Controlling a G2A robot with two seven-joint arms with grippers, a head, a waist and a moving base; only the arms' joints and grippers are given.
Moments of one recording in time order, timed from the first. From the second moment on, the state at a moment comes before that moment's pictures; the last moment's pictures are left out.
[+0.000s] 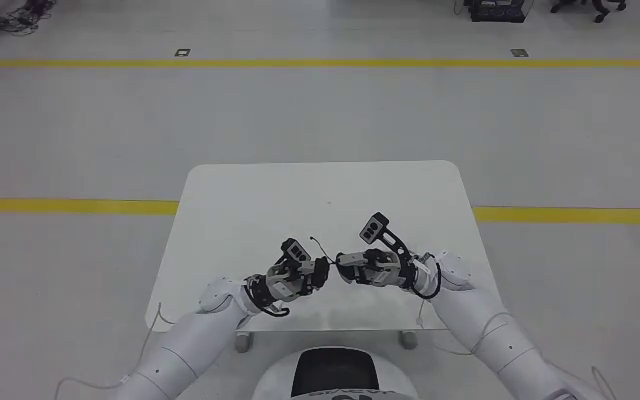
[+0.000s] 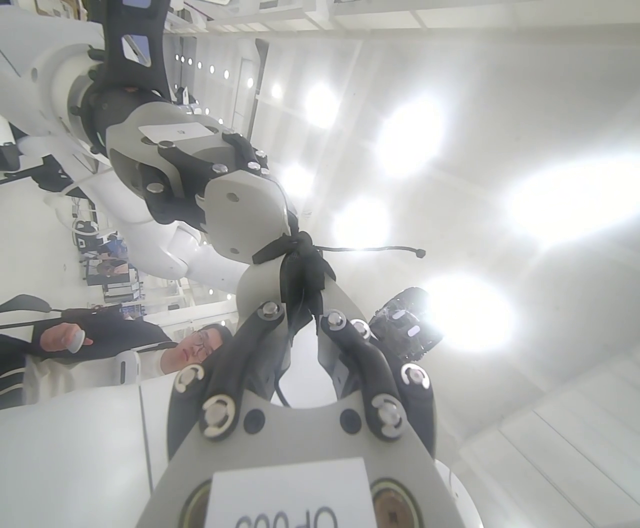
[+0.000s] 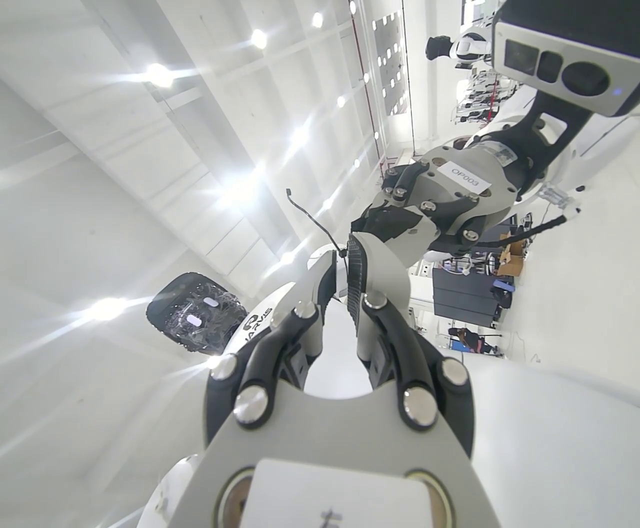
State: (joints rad) left arm 1.40 -1.12 -0.91 -1.35 -1.19 -0.19 -1.26; right arm -1.30 -1.17 0.94 -1.28 1.00 -0.14 1.32
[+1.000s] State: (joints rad) left arm 1.40 -1.13 -0.92 -1.34 -1.18 -0.18 -1.26; right arm -1.31 -1.18 0.96 -1.27 0.98 -0.13 1.34
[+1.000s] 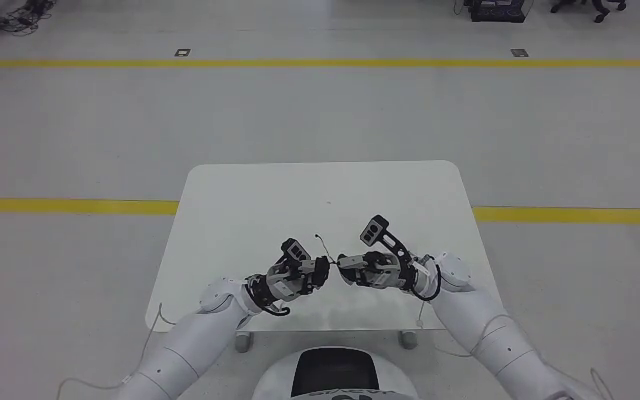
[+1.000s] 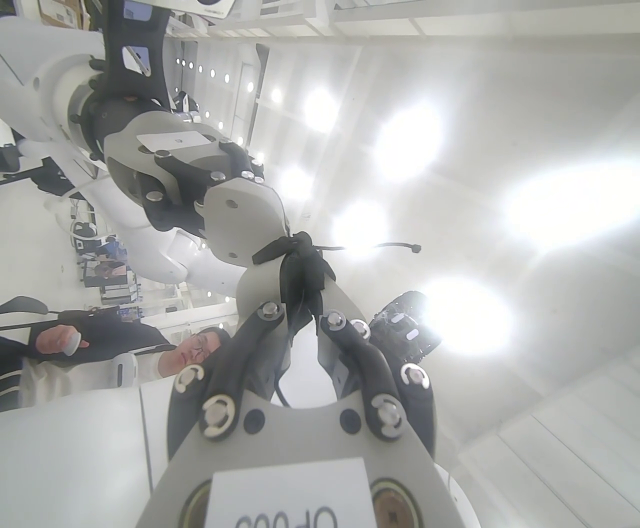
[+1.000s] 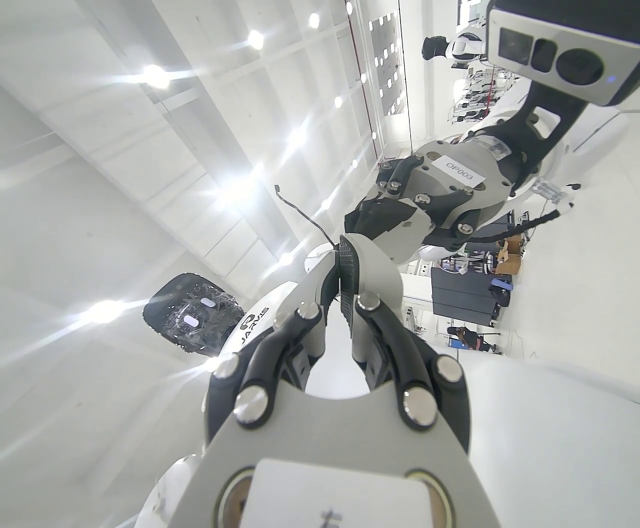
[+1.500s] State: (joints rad) left arm 1.41 -1.13 -0.93 -1.34 -1.18 -0.19 -1.25; right arm -1.32 -1.18 0.98 -1.24 1.01 -0.10 1.35
